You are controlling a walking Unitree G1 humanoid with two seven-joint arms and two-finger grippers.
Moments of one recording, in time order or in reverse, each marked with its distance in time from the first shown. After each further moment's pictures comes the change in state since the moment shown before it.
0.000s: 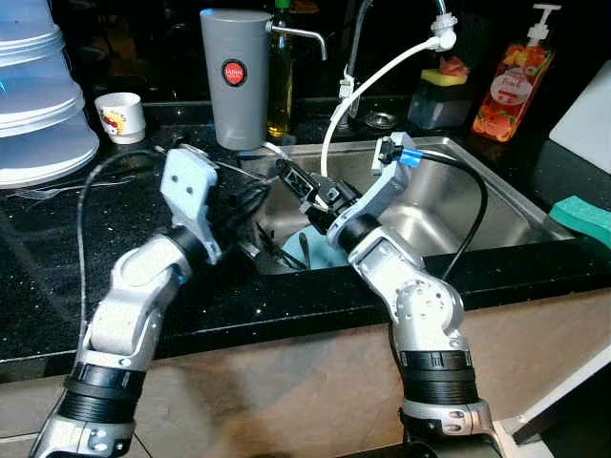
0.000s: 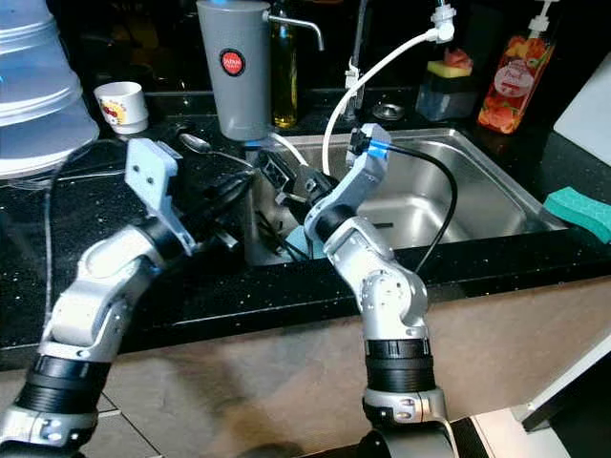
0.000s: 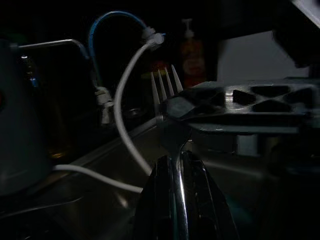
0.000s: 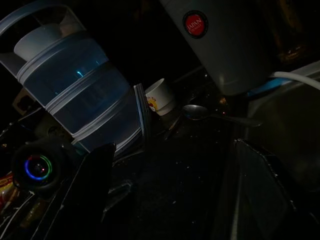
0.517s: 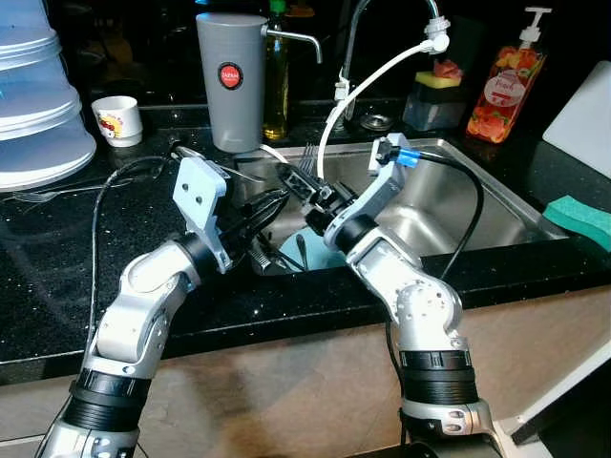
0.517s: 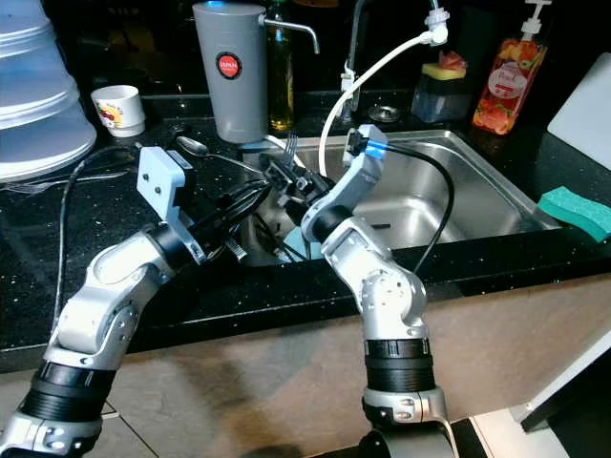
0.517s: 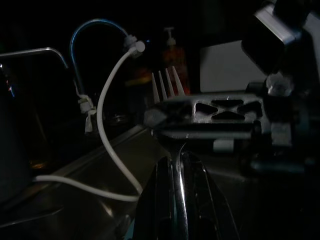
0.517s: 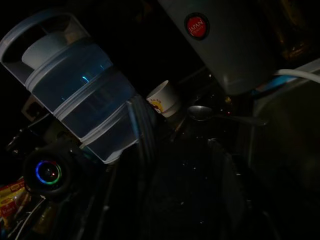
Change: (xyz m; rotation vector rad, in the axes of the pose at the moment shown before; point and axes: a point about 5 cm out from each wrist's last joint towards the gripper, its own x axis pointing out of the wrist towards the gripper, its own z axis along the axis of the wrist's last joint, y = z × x) left arm 0.000 -0.007 0.000 -0.010 -0.013 -0.050; right arm 0.000 -0.002 0.003 0.059 -0.011 -0.005
